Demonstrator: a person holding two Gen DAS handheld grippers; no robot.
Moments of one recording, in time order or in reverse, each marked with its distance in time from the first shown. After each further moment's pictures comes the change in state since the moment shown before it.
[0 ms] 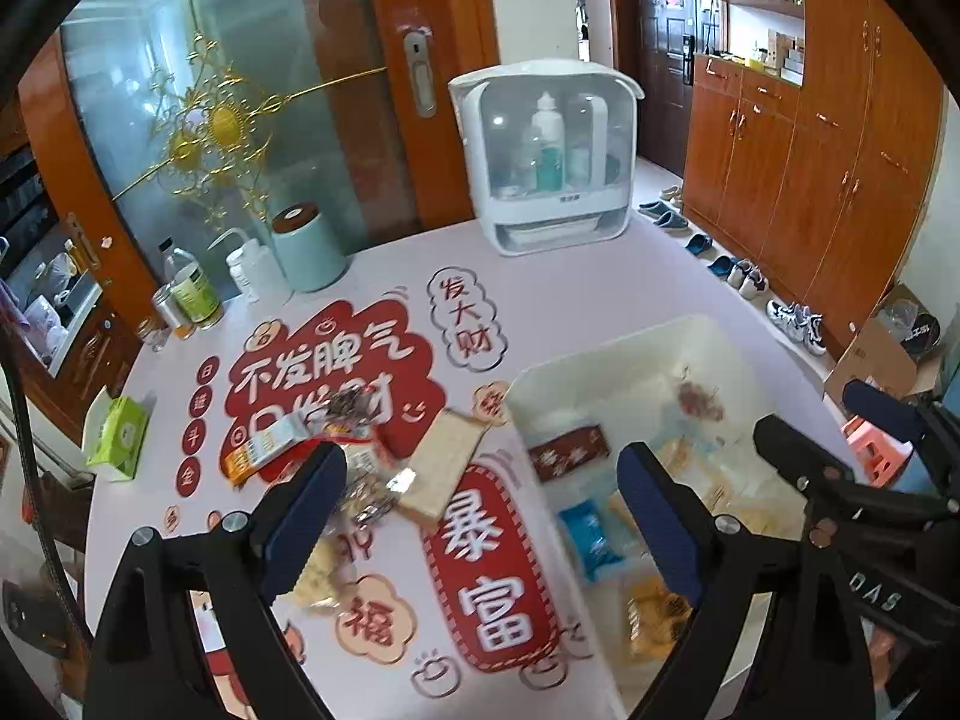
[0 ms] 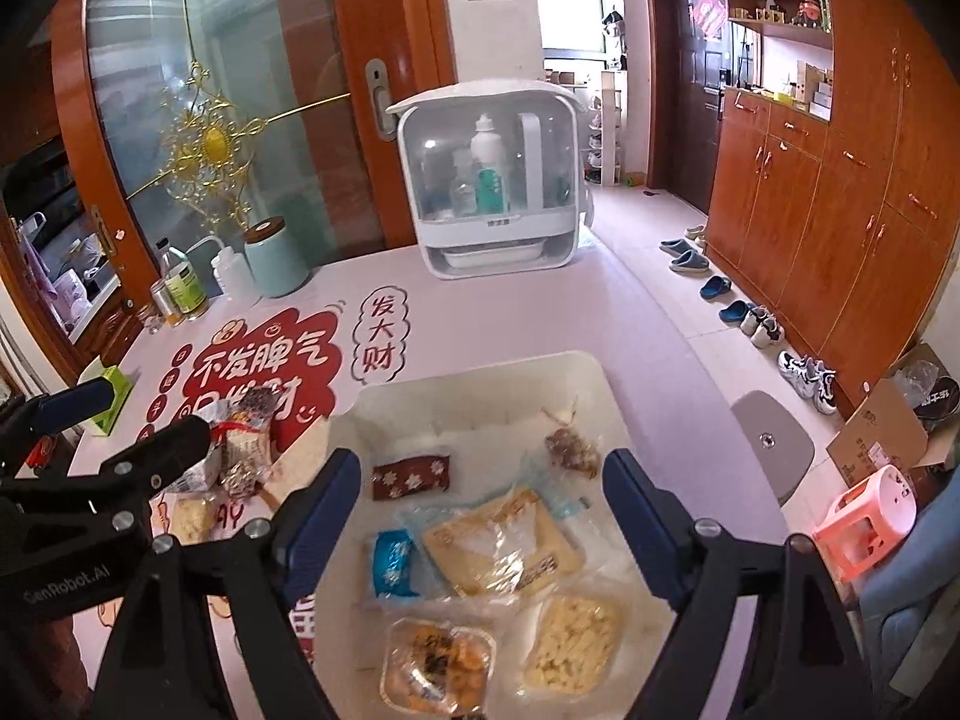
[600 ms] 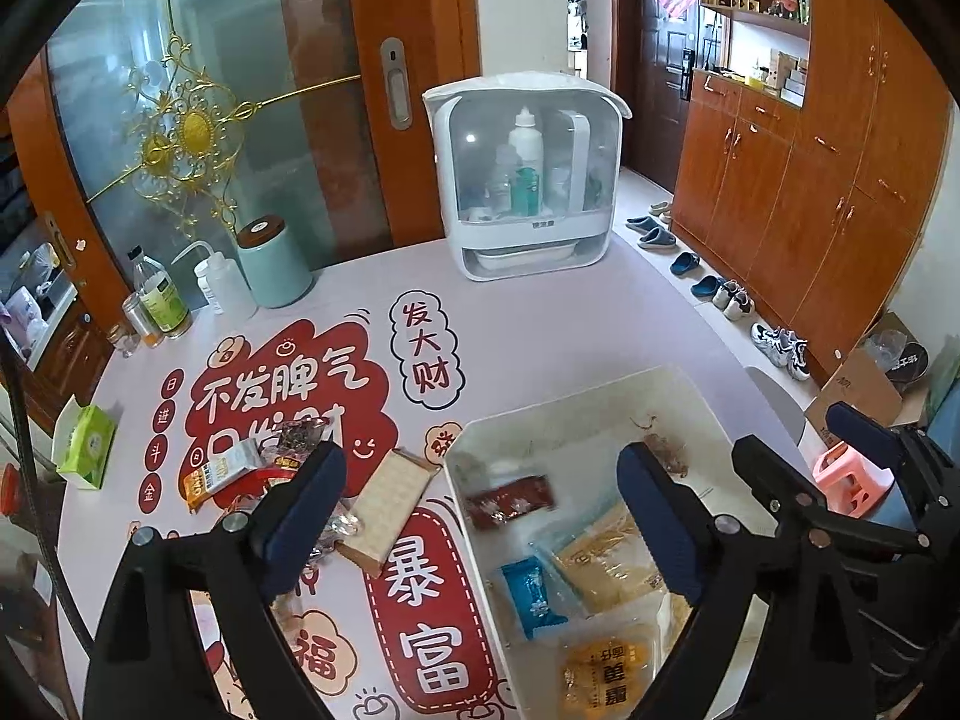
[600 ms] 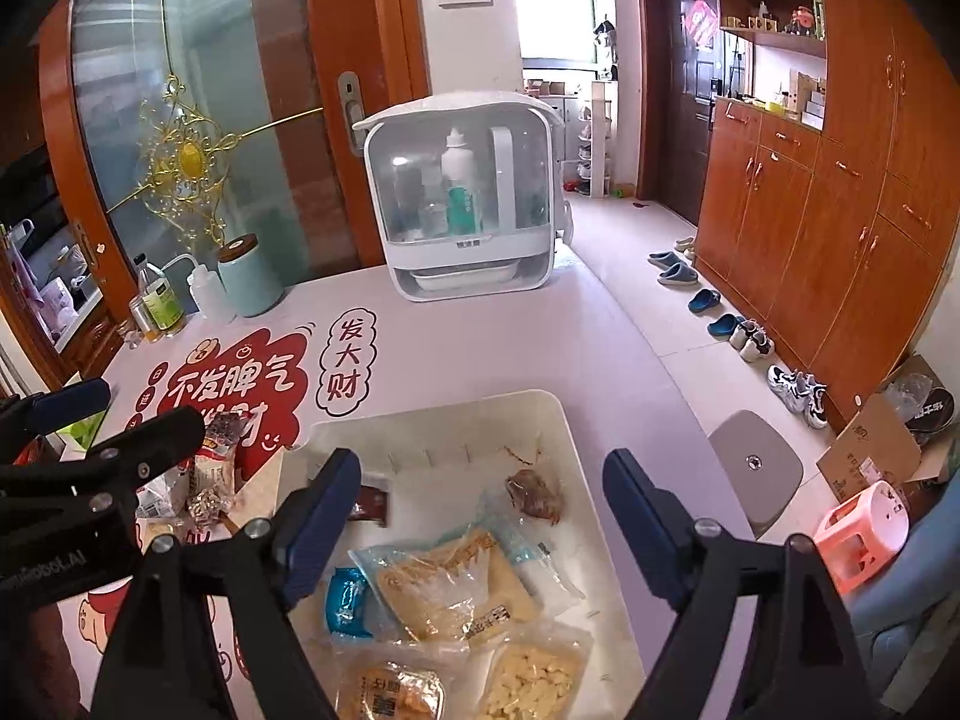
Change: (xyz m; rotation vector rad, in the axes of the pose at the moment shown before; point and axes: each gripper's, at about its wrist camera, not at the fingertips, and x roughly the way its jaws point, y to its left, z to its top) left arm 0.025 -0.036 0.045 -0.041 -0.010 -0.047; right arm 0.018 -0.032 0.025 -0.008 -0.034 -0.029
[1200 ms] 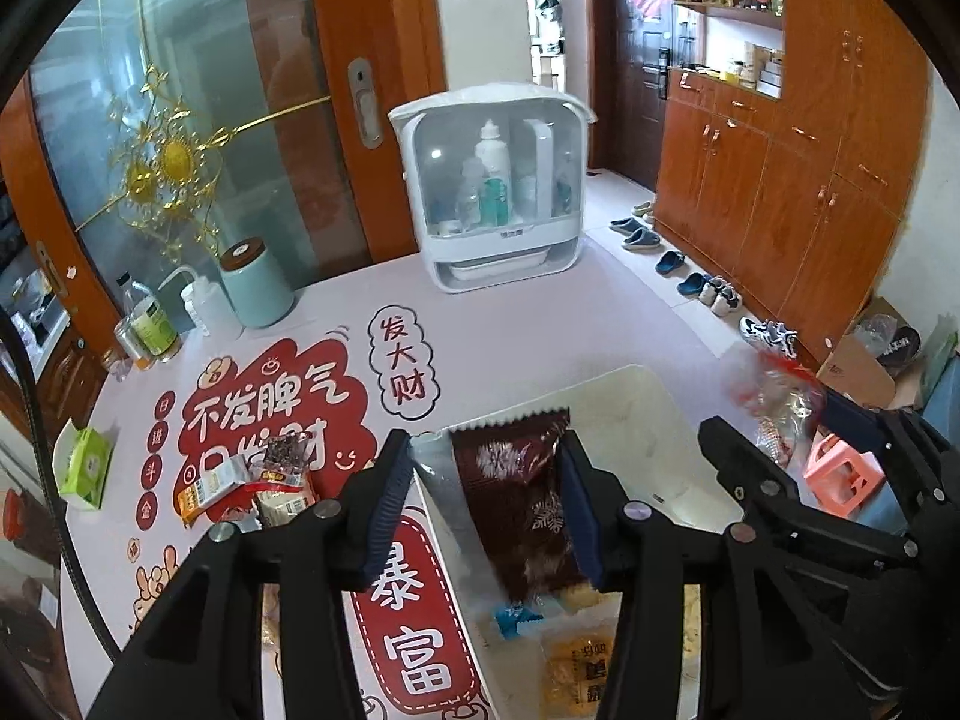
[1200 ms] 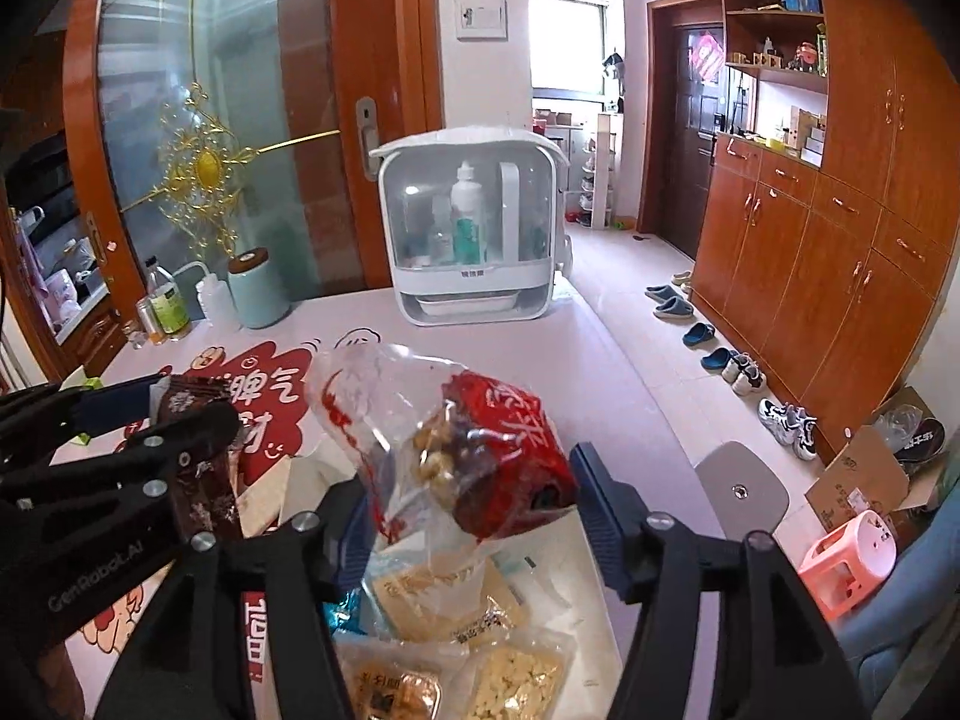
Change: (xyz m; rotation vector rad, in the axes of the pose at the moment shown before) left arm -0.010 -0.027 0.002 0.037 -0.017 -0.011; right arm -0.019 0.006 0.000 -0.047 -0.066 -0.016
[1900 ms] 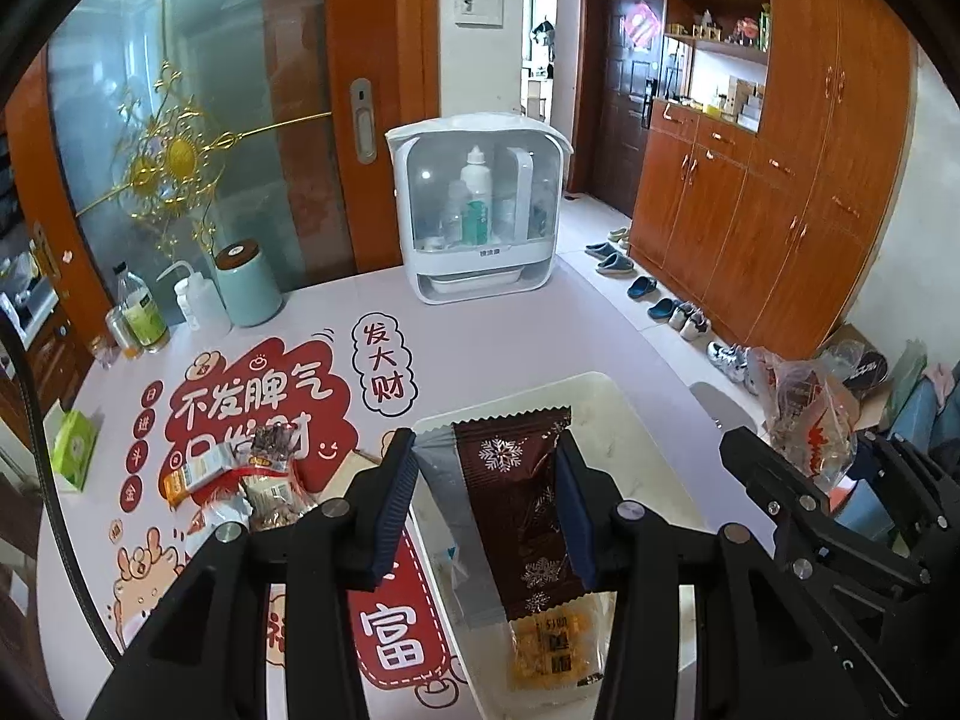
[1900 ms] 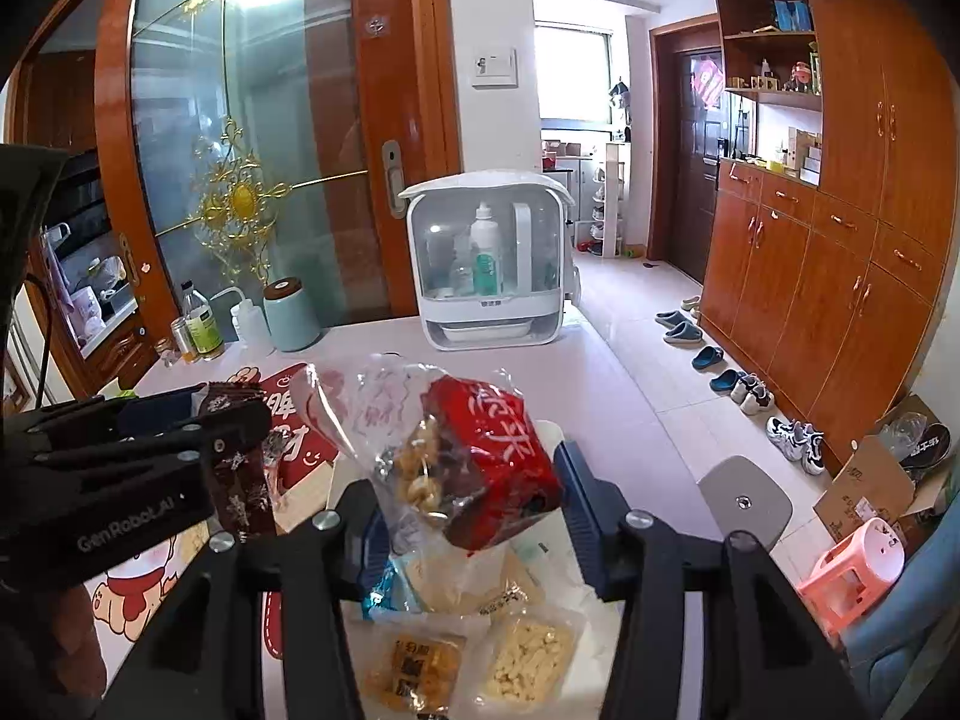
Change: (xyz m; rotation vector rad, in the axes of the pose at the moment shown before) left arm -0.047 0.001 -0.015 -0.031 -0.053 -0.072; right arm -0.063 0.006 -0.012 0.003 -0.087 0.041
